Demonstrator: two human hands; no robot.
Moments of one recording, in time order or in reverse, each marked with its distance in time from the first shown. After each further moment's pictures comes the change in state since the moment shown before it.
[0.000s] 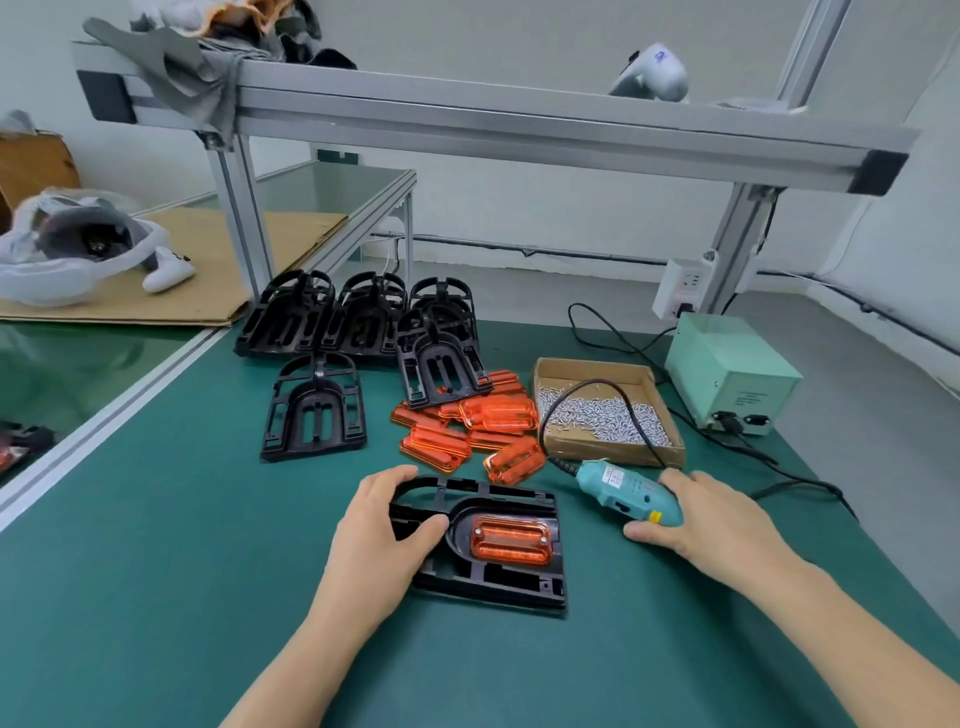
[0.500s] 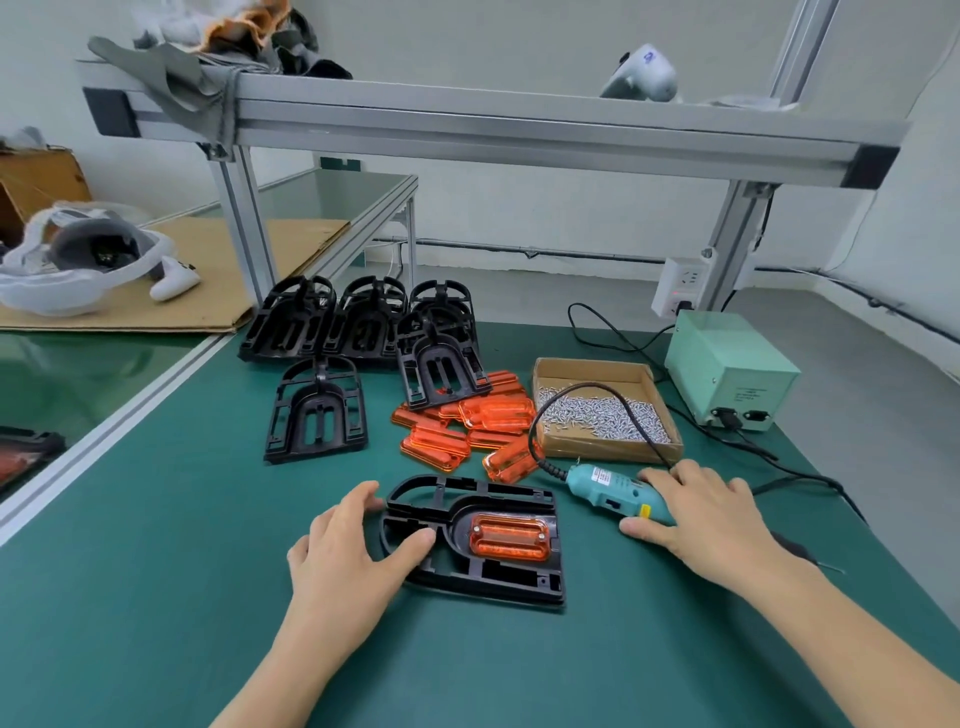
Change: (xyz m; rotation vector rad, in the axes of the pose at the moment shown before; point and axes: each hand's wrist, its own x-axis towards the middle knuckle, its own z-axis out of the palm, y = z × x) left_hand -0.014 -0.009 -0.013 0.150 0.073 -0.082; right_hand 0.001 -0.002 0.006 -0.200 0.036 -0.041
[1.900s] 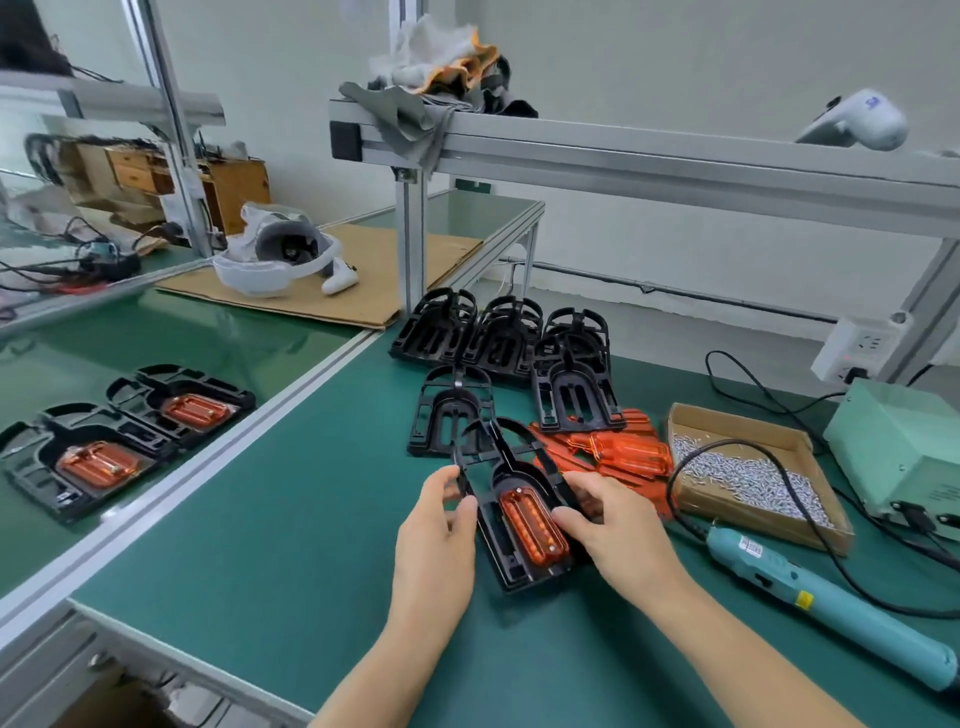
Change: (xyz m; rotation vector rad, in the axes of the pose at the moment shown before) left_hand 0.006 -0.009 -0.021 -0.400 0.194 -0.127; right_hand 0.010 -0.175 -0.035 0.894 0.114 -0.366
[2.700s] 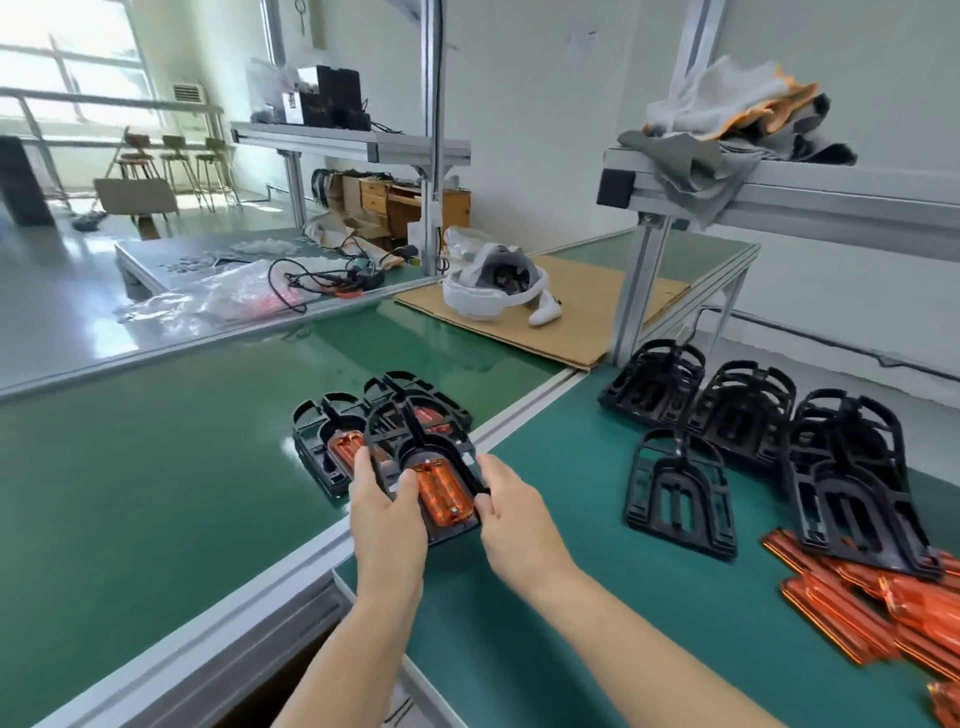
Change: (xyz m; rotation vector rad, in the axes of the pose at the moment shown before) left_hand 0.065 -0.057 -0.186 -0.304 0.727 -0.073; right_hand 0.056 -0.193 0.183 0.176 -0.398 -0.373
